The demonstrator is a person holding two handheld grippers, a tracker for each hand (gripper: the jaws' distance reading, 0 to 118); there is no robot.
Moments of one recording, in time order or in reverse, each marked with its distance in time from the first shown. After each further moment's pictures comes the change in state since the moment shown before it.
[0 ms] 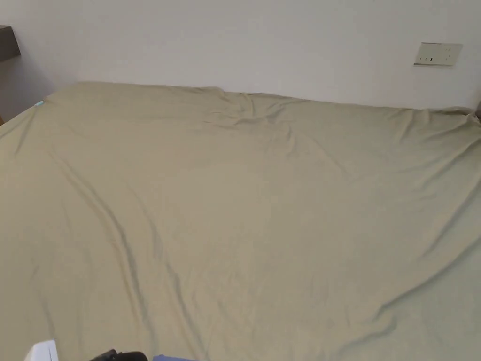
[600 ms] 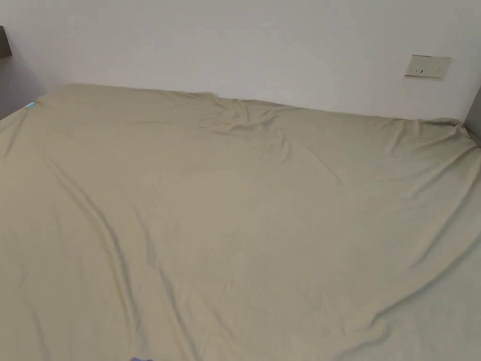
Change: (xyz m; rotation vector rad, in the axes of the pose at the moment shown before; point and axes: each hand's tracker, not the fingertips) left arm -0.014 -0.013 0.011 0.043 -0.081 0.131; right arm -0.012 0.012 0.004 0.003 -0.014 0.039
